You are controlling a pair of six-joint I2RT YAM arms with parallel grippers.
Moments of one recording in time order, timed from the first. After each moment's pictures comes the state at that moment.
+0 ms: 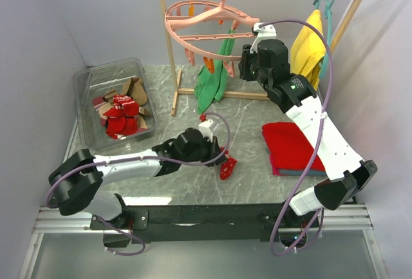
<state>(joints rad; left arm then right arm) -1.00 1.44 0.79 0.23 0.15 -0.68 0.52 1.45 1.71 -0.60 0.26 0.18</state>
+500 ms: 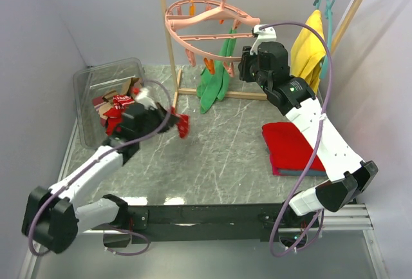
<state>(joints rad) -0.50 1.12 0.69 0.10 0.18 -0.71 0.52 1.44 1.66 -0.54 0.26 0.18</state>
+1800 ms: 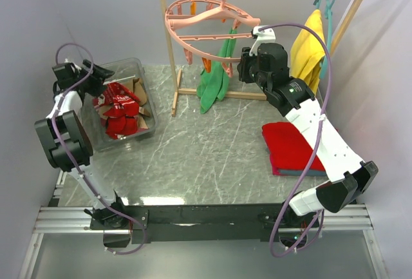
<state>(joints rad) 0.39 1.89 1.40 -0.04 0.56 -0.79 0.52 1.43 1.63 -0.52 0.24 0.18</state>
